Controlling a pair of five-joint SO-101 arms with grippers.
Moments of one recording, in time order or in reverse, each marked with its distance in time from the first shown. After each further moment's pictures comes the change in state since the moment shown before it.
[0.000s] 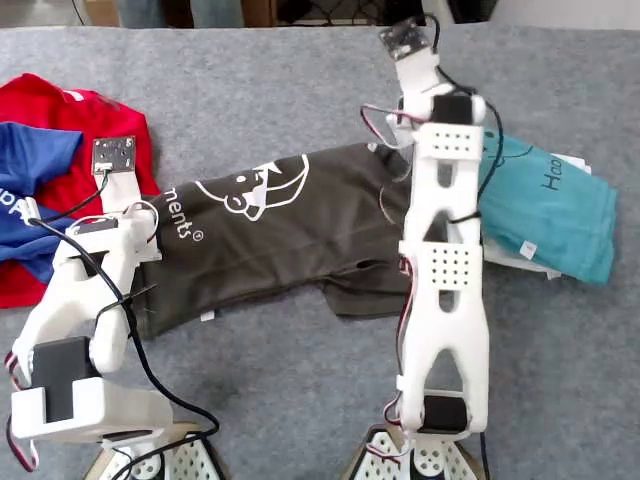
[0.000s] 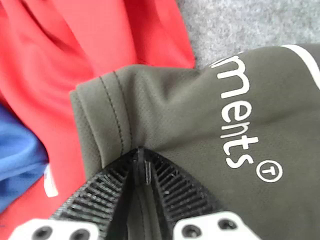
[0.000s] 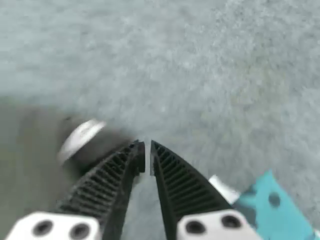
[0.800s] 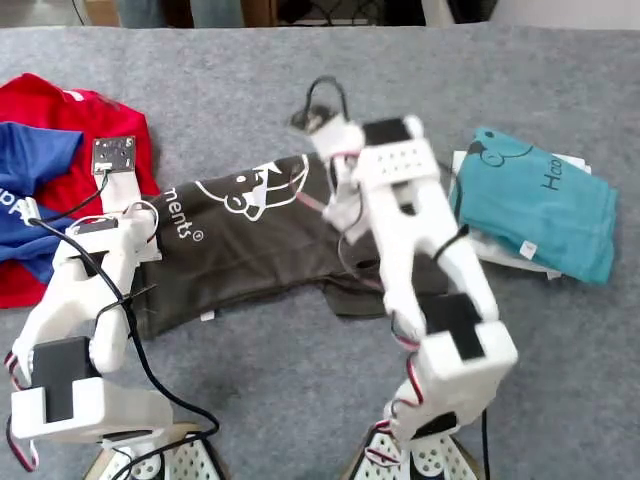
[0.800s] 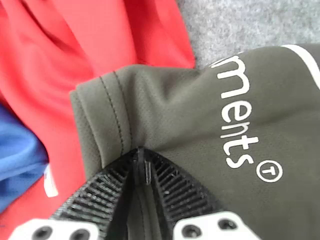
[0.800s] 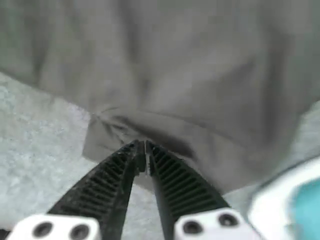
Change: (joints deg) left arm 0.0 0.0 0.0 0.0 0.0; right arm -16.3 -60.5 98.6 -7.8 1.5
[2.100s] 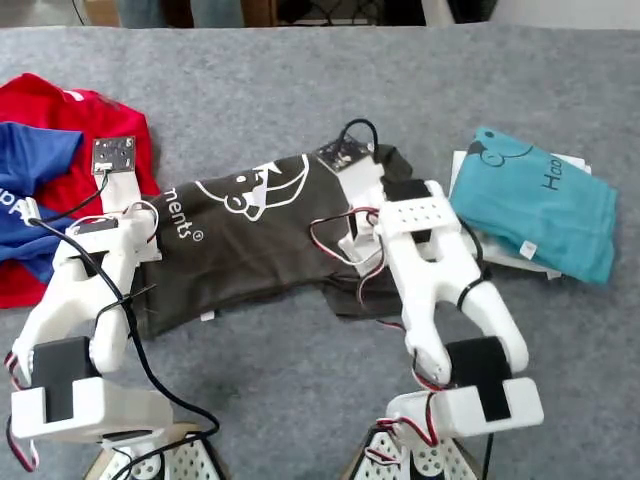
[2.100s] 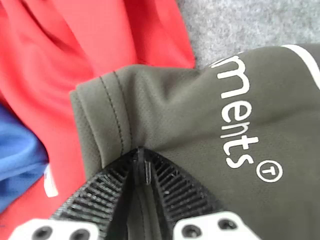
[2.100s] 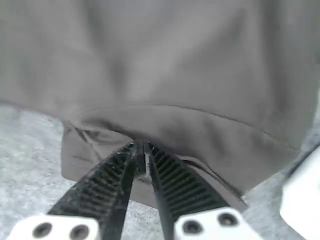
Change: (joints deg) left arm 0.0 0.0 0.0 0.0 0.0; right arm 4.9 -11.9 25.0 -19.7 -6.5
